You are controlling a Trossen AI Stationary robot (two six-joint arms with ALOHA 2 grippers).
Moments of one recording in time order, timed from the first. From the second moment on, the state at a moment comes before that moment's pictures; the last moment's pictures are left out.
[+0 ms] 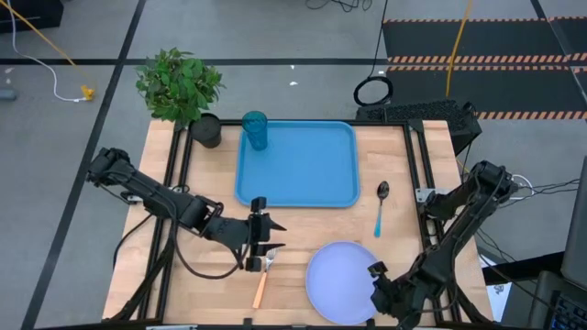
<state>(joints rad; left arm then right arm) -0.46 1.45 1.21 -0.32 -0.37 -0.15 0.97 1.53 0.98 -0.49 0.09 0.54</state>
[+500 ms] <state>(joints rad) -0.44 1.45 1.21 -0.32 -0.37 -0.11 0.98 1.53 0.80 -0.31 0.01 0.45</state>
